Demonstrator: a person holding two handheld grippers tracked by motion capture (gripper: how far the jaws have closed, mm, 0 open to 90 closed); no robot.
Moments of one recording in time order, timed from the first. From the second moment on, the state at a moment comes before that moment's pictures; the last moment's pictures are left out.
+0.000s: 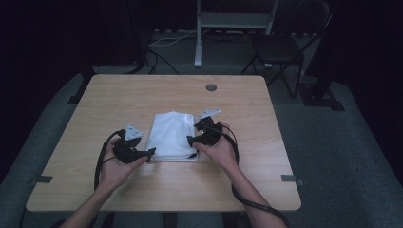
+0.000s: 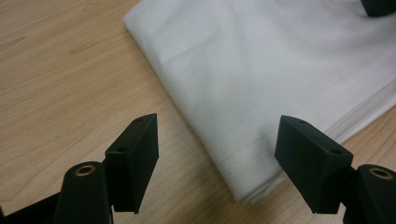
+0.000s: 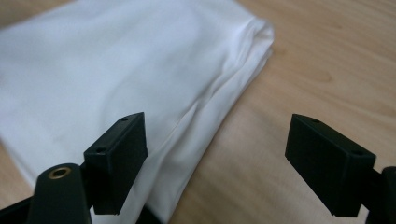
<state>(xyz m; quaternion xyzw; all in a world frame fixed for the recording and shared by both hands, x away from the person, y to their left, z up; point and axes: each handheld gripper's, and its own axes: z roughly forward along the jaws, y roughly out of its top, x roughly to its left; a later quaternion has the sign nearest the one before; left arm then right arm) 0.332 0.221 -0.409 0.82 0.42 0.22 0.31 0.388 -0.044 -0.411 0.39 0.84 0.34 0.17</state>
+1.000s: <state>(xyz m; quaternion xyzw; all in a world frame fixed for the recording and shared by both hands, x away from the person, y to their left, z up) 0.361 0.222 -0.418 0.82 0.43 0.23 0.30 0.410 -0.036 -0.433 0.41 0.83 0.33 0.19</state>
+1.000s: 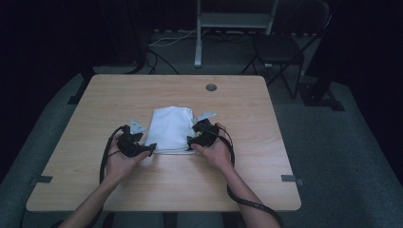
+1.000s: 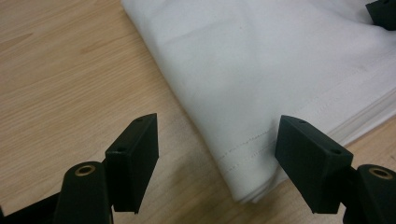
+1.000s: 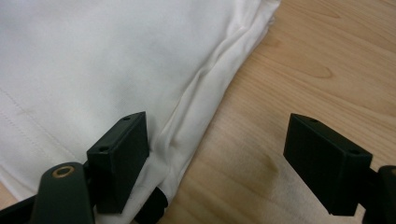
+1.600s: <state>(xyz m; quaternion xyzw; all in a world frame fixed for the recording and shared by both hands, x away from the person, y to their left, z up) 0.351 0.245 -0.402 0.79 0.44 0.22 0.36 0.406 -0.048 -0.426 0.42 0.82 0.36 0.17</state>
